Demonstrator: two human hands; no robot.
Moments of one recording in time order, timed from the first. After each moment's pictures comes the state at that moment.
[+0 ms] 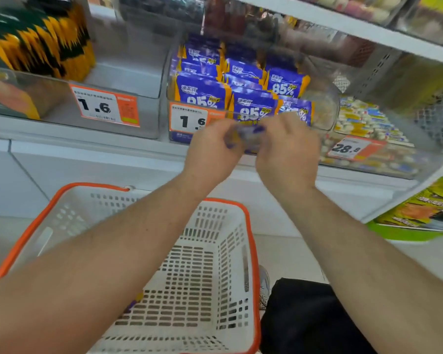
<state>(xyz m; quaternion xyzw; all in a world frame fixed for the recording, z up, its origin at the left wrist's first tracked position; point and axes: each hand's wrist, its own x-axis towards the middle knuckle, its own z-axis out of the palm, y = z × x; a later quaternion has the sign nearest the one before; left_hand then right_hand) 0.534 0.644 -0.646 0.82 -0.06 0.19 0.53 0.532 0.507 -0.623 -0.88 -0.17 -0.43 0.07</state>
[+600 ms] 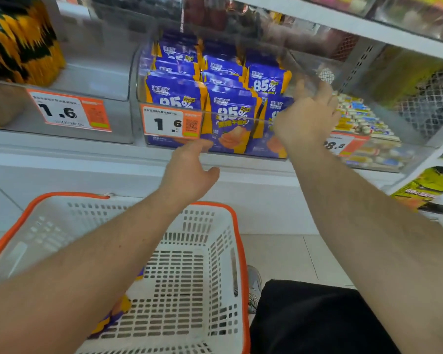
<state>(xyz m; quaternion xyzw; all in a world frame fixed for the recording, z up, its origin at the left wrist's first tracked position) 0.546 0.646 -0.686 0.88 -0.04 0.11 0.46 0.606 0.460 -0.594 -0.95 0.13 -0.27 0.09</state>
